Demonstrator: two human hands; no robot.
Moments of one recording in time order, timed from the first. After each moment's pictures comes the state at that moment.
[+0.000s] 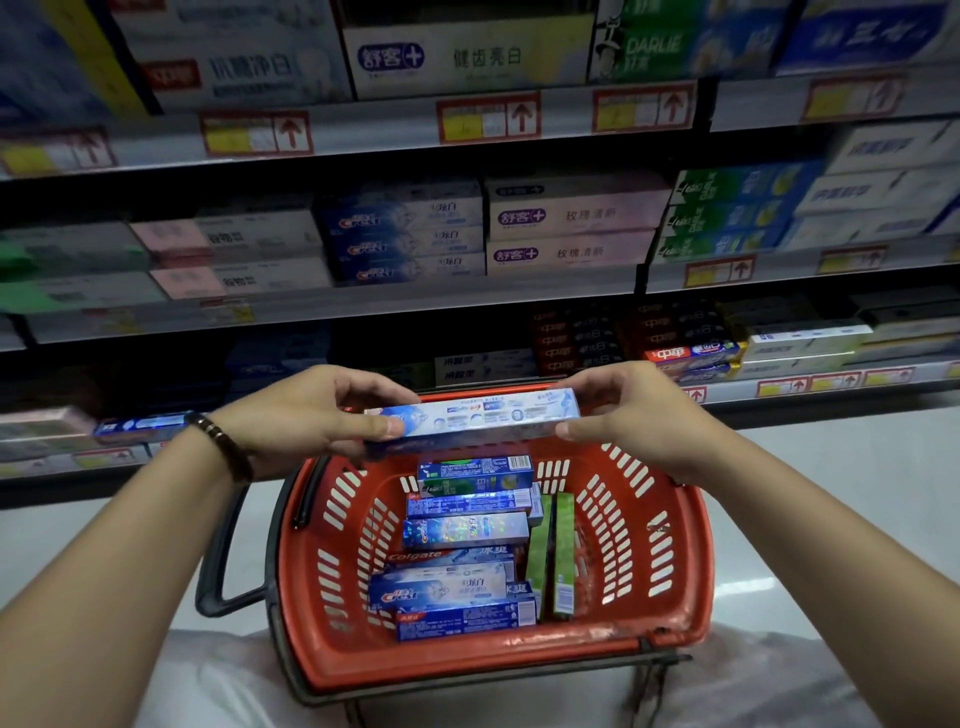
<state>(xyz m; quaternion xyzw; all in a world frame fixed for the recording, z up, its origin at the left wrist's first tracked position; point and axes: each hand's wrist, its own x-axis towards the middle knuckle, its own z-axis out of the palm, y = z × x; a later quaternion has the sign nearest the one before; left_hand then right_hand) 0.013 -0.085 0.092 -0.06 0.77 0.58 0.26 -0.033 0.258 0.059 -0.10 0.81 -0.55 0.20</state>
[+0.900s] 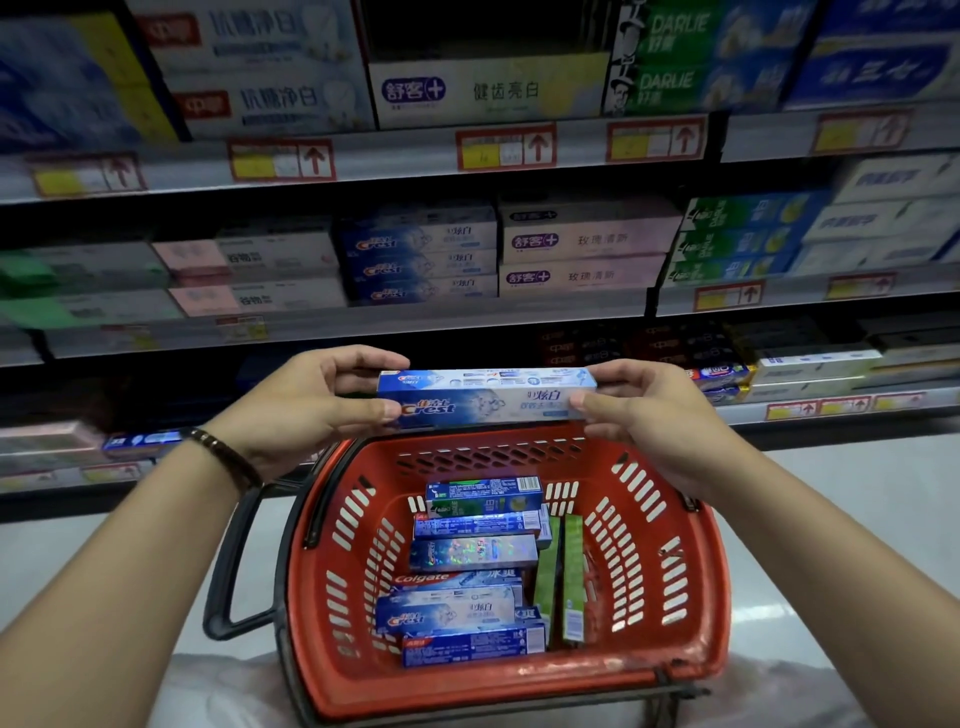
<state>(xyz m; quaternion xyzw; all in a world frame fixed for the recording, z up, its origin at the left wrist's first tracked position) 0.009 -0.087 0.112 -0.08 0.72 0.68 0.14 -0.038 0.244 0.072 0.02 0.72 -0.68 0.15</state>
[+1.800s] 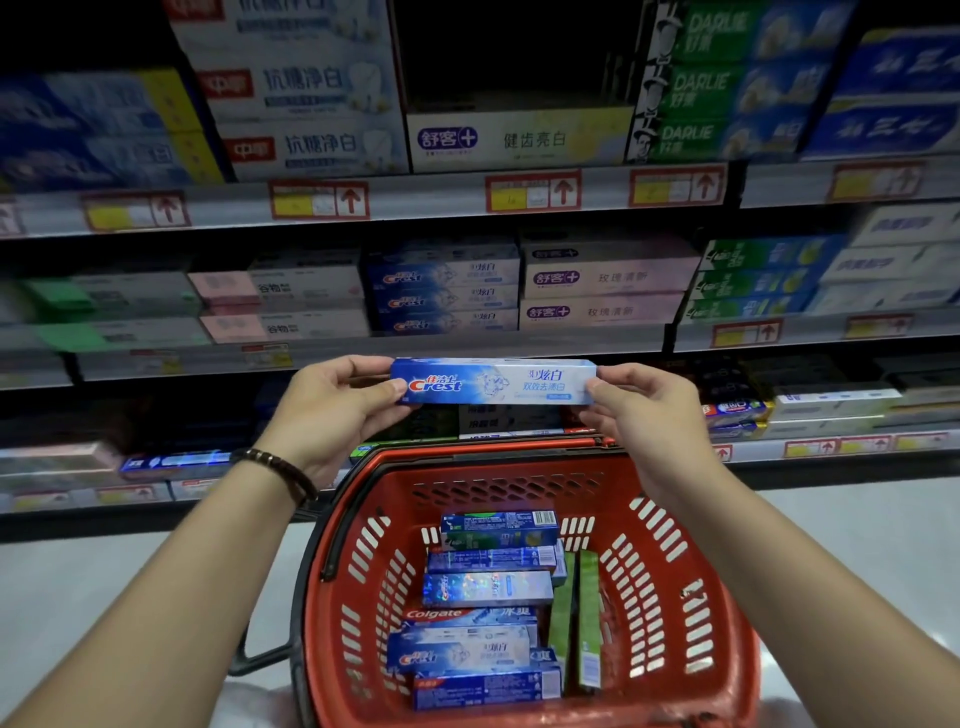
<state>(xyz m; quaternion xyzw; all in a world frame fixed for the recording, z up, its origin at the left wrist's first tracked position) -0.010 -0.085 0.110 -0.20 0.63 0.75 -0.03 -0.057 0.198 0.077 0.09 0.69 -0.72 0.00</state>
